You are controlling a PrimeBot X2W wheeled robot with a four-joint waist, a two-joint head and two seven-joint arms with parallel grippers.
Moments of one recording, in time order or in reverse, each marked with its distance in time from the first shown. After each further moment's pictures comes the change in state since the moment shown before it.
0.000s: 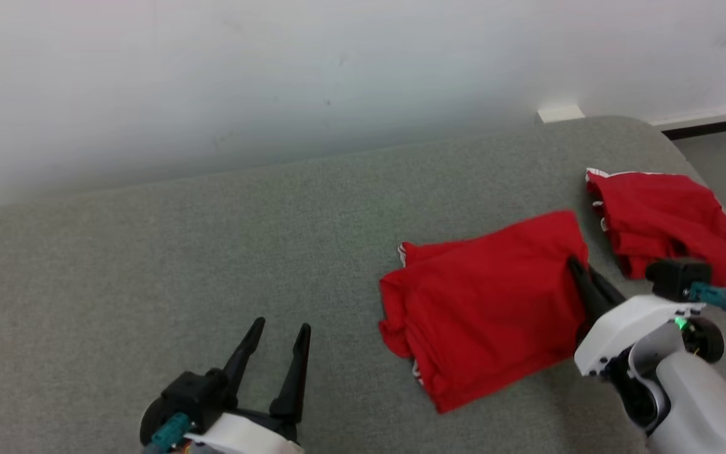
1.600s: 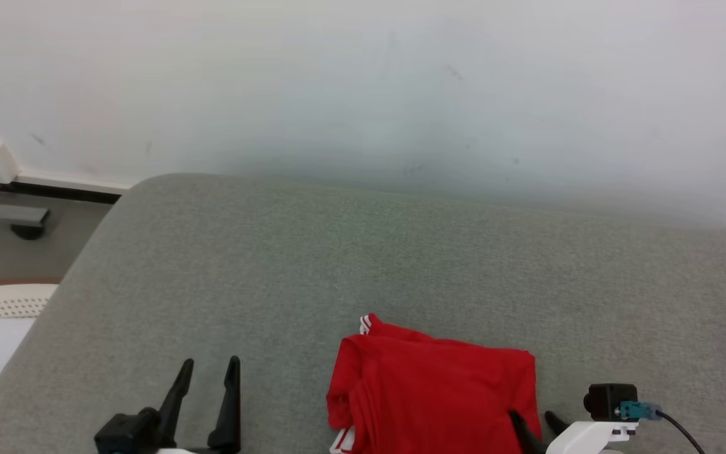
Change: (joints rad) left arm 0.096 0.001 0.185 0.008 0.004 0.001 0.000; right arm 0.217 0.110 -0.041 0.066 -0.099 -0.001 0.133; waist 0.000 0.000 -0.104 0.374
